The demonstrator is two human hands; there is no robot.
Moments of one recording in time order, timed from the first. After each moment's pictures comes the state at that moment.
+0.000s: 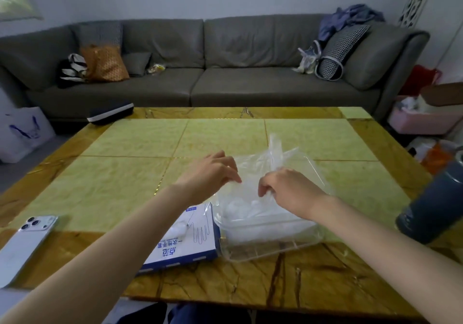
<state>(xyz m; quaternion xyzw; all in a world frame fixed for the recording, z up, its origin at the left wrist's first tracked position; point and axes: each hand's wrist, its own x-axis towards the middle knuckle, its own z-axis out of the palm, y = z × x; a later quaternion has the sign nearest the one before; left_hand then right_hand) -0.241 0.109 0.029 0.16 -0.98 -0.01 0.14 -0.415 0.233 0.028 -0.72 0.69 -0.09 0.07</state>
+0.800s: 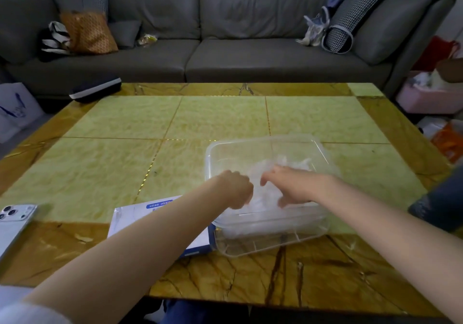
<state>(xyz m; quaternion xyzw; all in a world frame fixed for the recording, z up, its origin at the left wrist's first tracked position) -0.311 0.123 -0.020 0.22 -0.94 0.03 -0.26 -0.440 0.196 -0.007 -0.67 0.71 0.12 0.21</state>
